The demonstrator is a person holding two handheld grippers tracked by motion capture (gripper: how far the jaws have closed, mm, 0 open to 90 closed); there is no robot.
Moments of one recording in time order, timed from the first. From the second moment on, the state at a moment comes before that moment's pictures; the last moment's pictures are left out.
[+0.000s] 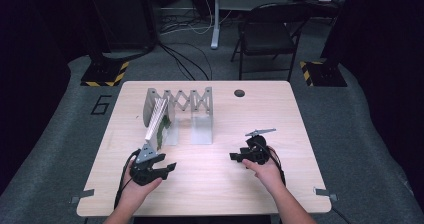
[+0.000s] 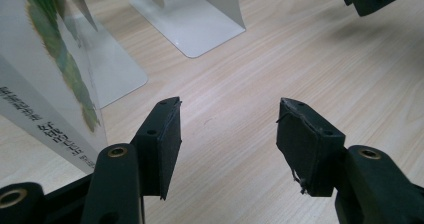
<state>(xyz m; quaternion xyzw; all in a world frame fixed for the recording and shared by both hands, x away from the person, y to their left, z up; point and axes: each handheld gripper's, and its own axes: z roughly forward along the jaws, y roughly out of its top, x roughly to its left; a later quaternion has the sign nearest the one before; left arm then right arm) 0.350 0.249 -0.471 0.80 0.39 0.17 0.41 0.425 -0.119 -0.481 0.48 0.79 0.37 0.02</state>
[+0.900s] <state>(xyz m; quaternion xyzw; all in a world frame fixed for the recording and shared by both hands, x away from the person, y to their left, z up) 0.354 0.224 -0.497 0.84 0.36 0.14 0.39 0.425 -0.117 -0.484 0.48 0.80 0.37 0.02</state>
